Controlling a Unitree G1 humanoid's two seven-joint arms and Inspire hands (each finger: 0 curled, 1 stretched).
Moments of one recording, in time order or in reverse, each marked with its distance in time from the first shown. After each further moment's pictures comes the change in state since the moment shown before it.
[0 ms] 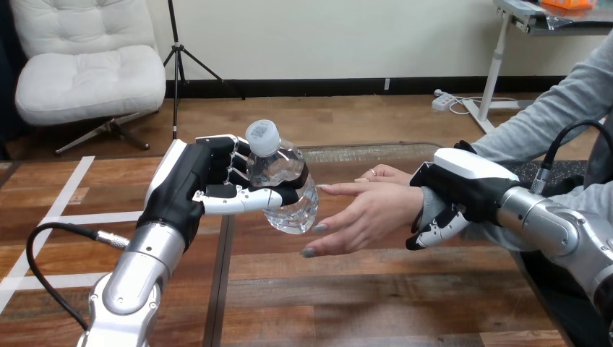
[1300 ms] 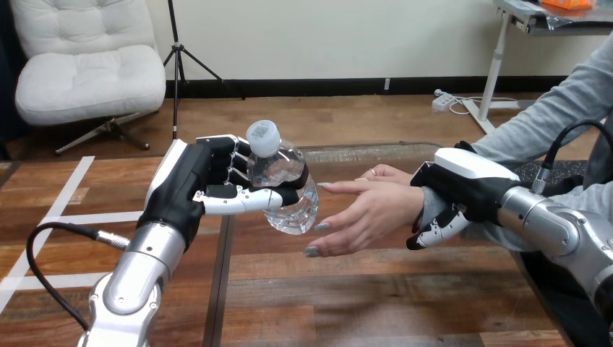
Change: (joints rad) left arm 0.000 0.000 -0.002 0.000 0.005 0.000 0.000; right arm 0.000 -0.001 -0.002 0.000 0.000 0.000 0.000
